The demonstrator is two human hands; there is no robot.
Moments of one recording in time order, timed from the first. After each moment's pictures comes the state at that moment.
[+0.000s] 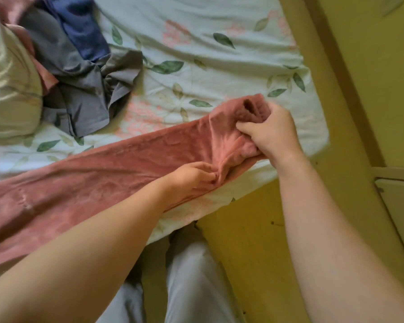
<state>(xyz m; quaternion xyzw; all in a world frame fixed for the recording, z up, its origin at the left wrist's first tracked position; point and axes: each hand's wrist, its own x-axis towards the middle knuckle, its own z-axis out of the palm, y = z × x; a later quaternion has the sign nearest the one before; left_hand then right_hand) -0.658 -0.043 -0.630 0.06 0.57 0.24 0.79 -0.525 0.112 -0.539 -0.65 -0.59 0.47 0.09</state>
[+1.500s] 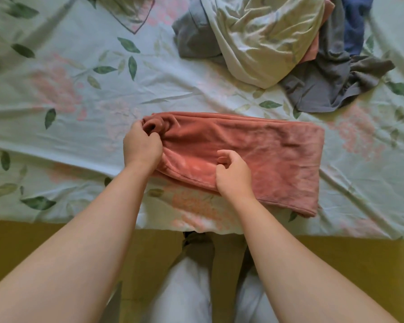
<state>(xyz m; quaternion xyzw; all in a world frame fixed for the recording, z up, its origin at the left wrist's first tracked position) -1.027 -0.487 -0.626 -0.05 0.92 0.34 0.21 -0.863 -0.355 -0.620 -0.49 -0.67 0.55 -0.07</state>
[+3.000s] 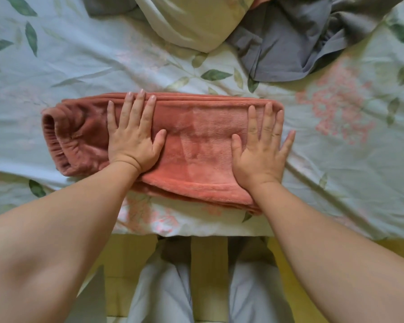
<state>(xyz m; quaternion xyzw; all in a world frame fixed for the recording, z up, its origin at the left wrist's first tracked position) -0.960 -0.381 -0.730 0.37 0.93 -0.05 0.07 -0.764 -0.173 -0.730 -0.38 -0.91 0.13 -0.11</state>
